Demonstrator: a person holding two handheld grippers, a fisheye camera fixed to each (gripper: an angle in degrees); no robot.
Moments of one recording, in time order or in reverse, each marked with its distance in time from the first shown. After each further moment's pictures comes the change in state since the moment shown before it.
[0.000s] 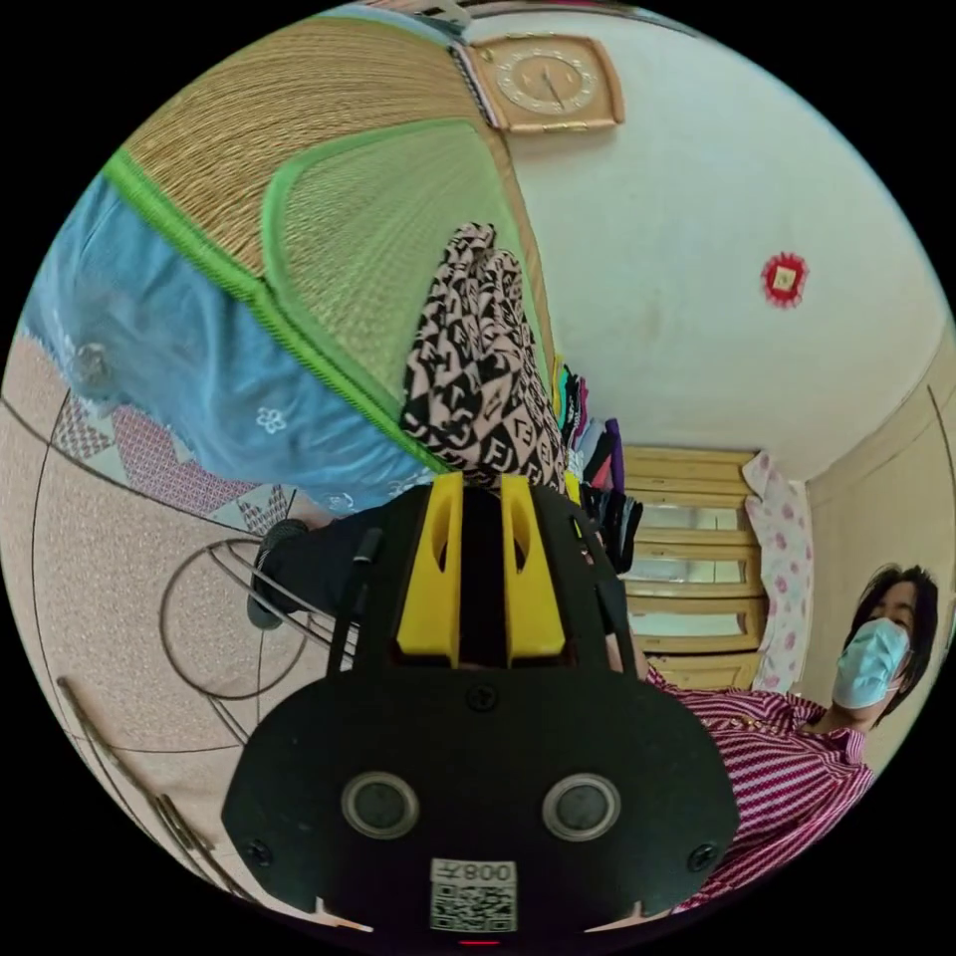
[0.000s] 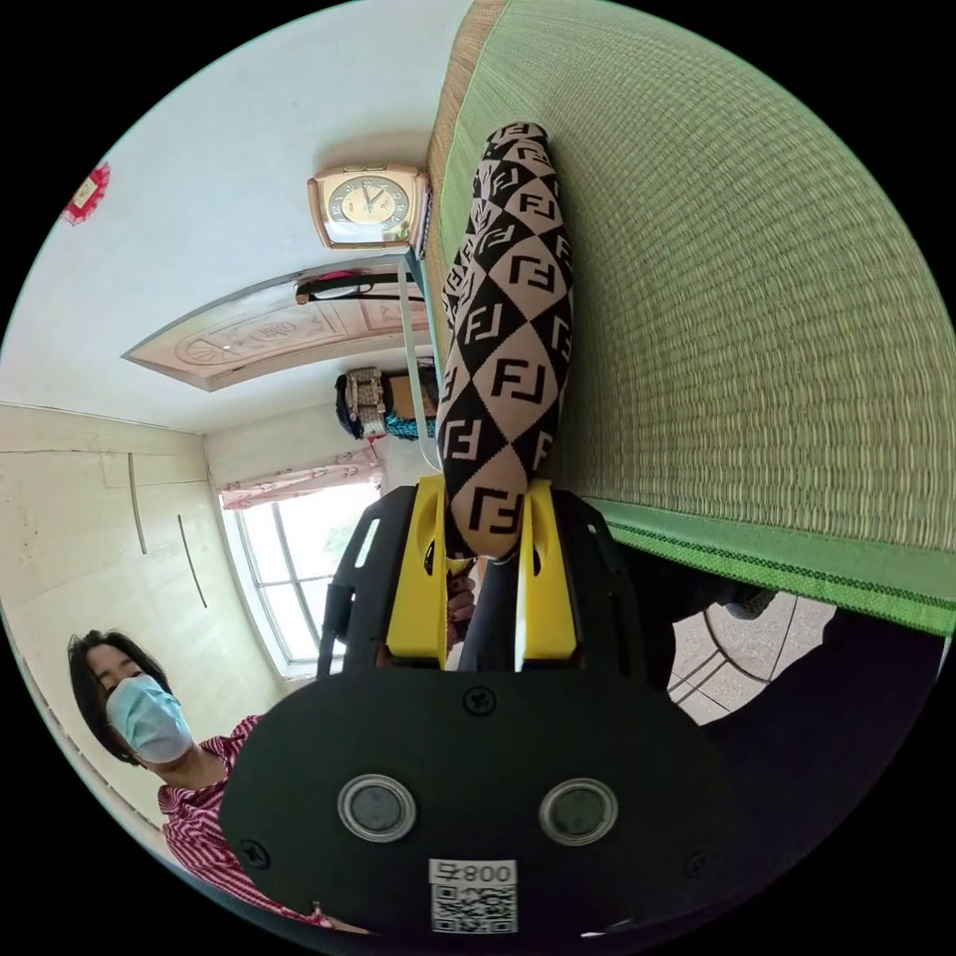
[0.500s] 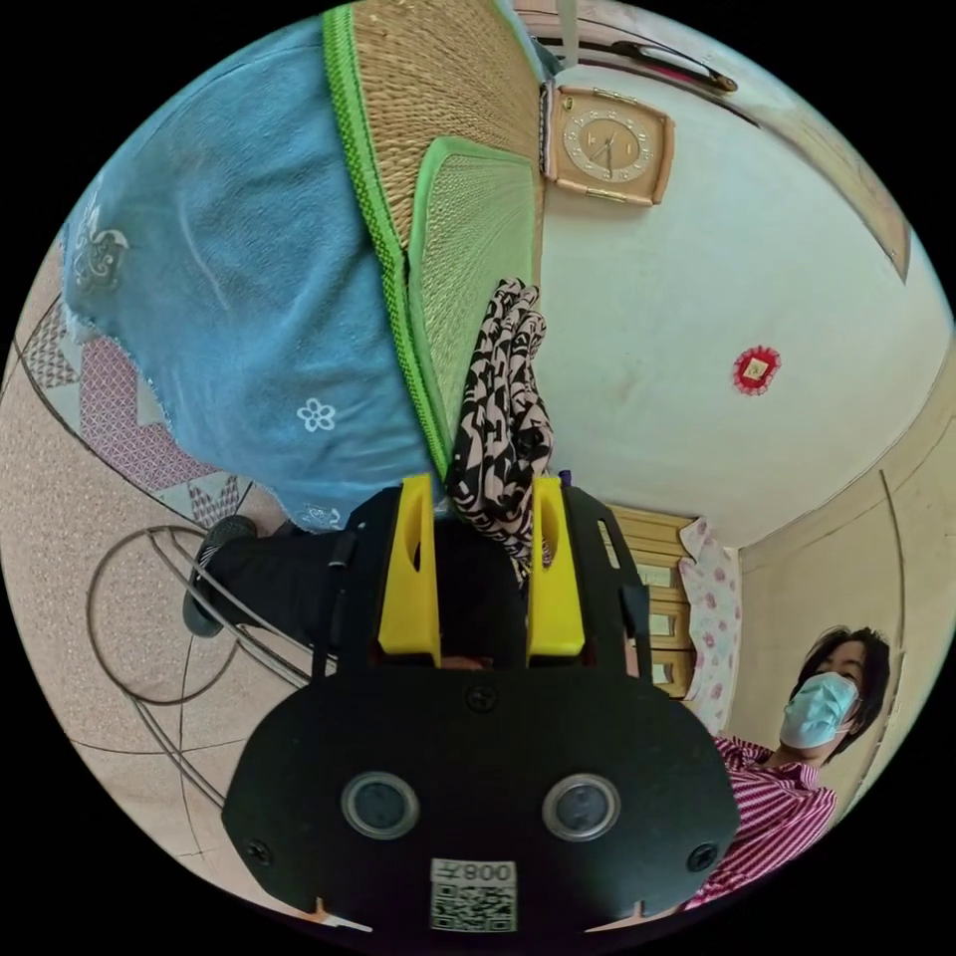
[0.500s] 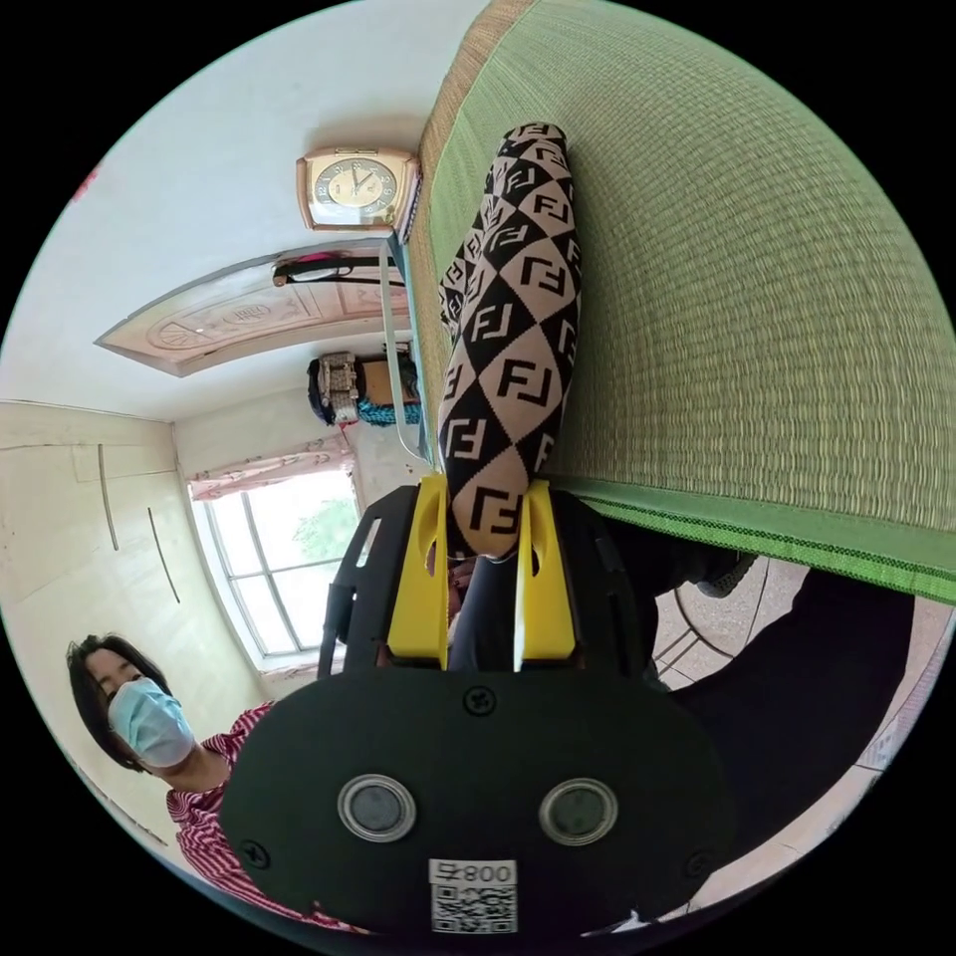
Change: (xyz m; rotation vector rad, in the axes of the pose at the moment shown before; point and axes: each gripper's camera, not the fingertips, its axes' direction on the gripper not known) left arm -0.038 -0.059 -0.032 0.085 0.208 -0.138; right arm -0.032 0.002 0.025 -0.042 0.106 -0.001
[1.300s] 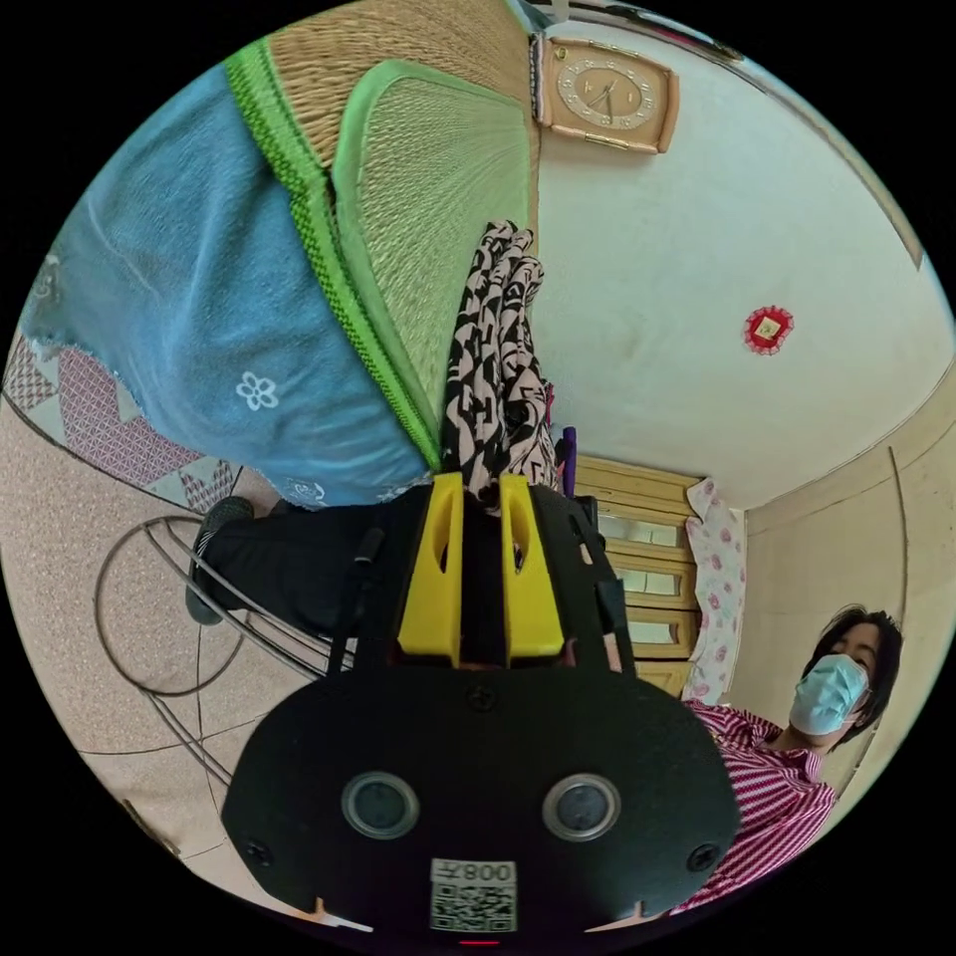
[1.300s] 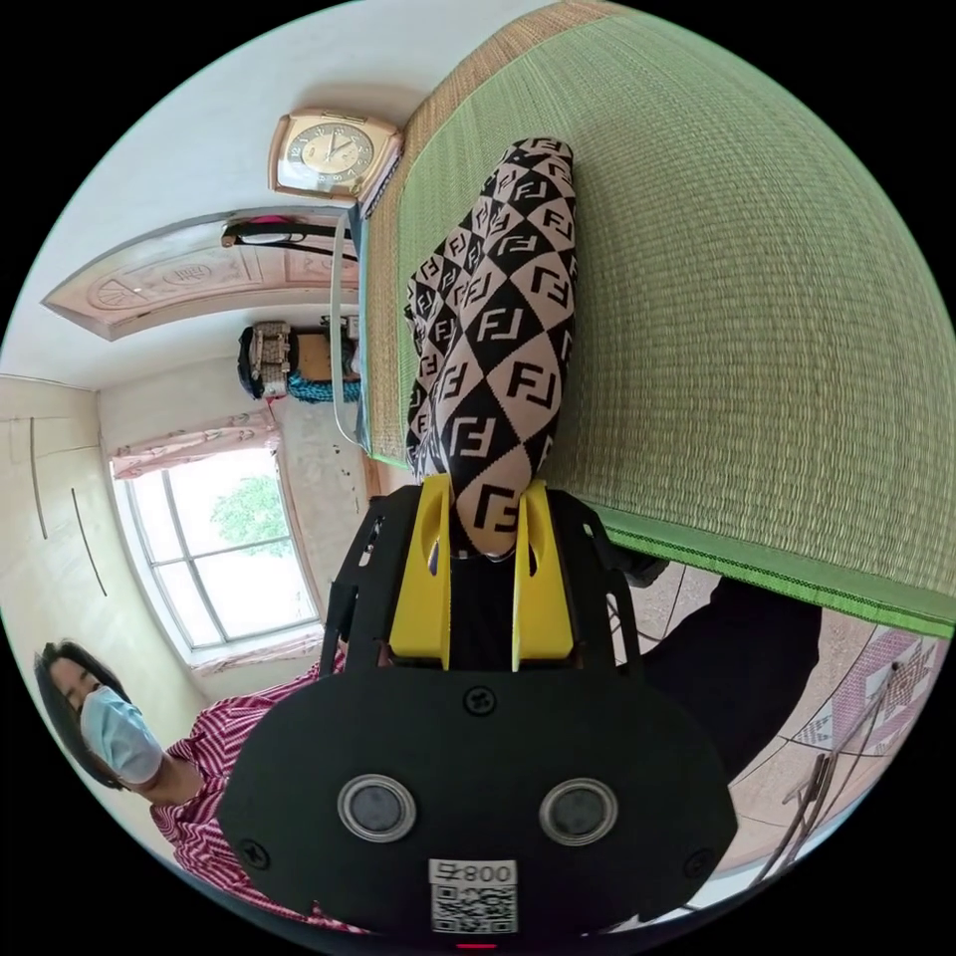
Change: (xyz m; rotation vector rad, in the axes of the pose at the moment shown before) left arm 0.031 -0.050 -0.027 -0.131 -0.039 0.058; right arm -0.050 -0.020 0.029 -0.048 0.257 -0.044
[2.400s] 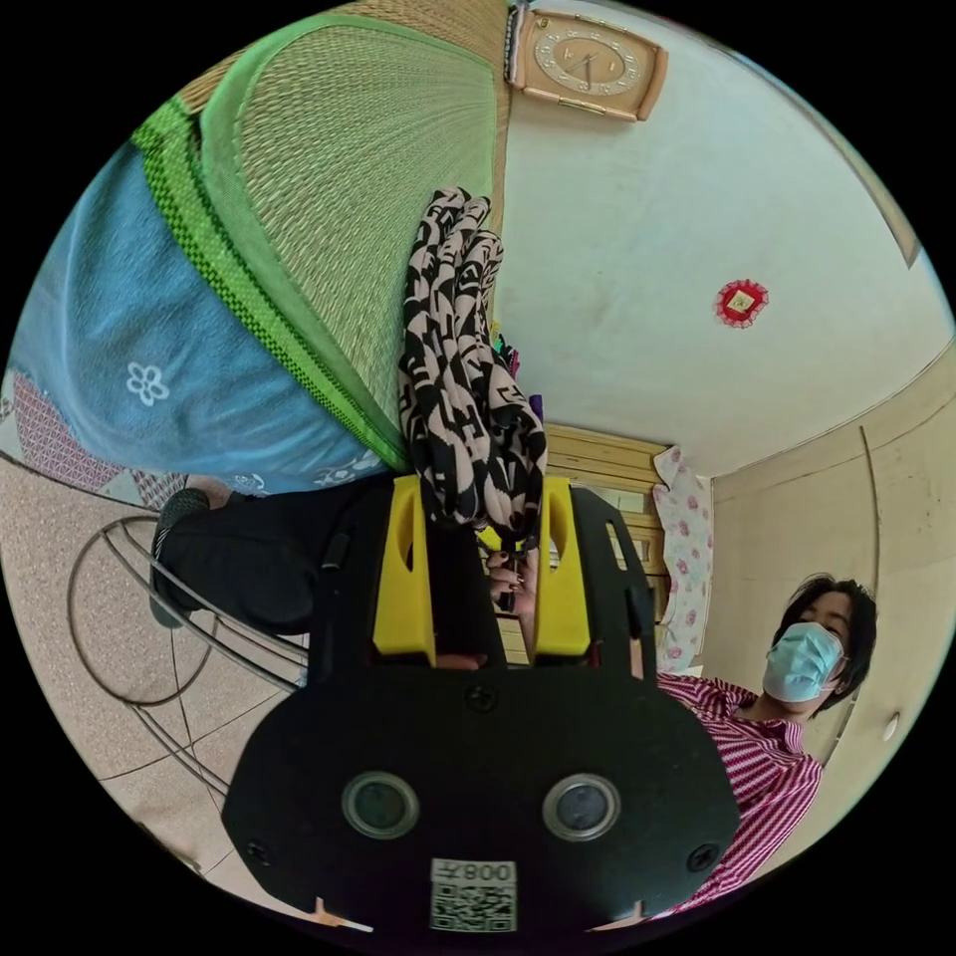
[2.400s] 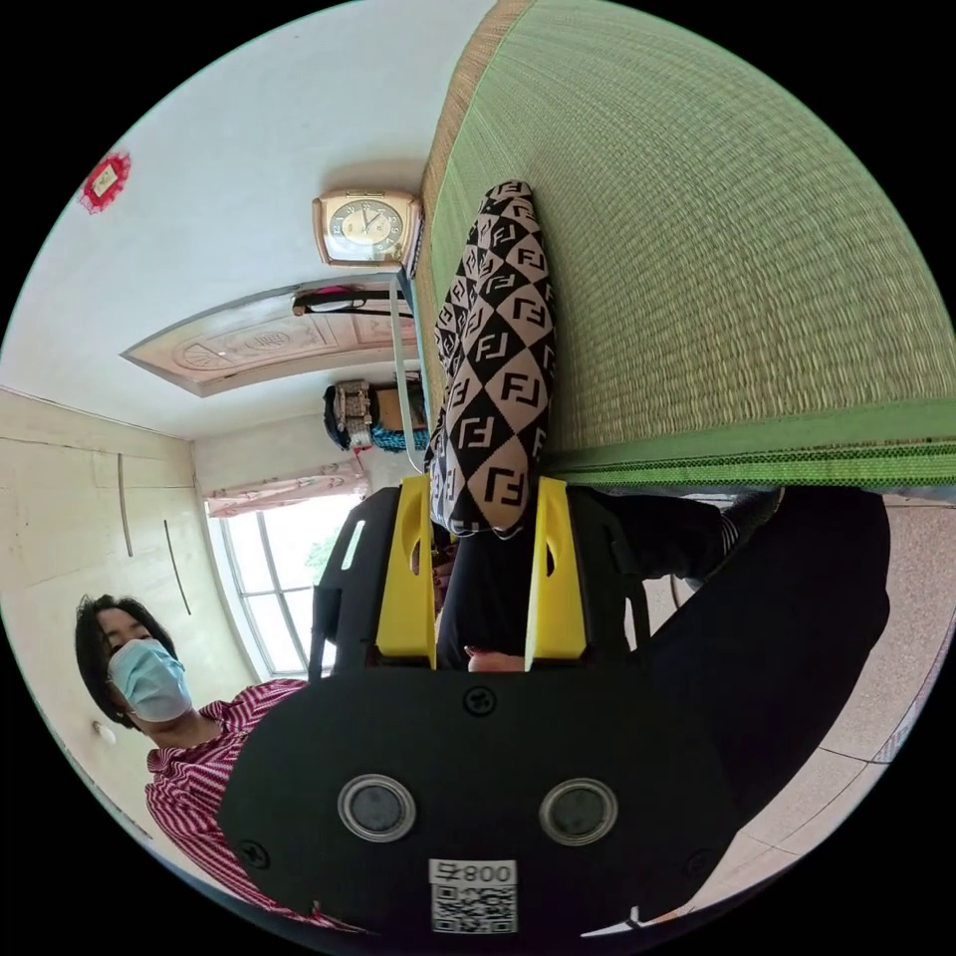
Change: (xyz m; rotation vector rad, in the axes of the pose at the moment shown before) left arm -0.018 0.001 0.014 -0.113 0.105 0.018; right arm 0.089 0.061 -0.047 0.148 -0.313 0.058
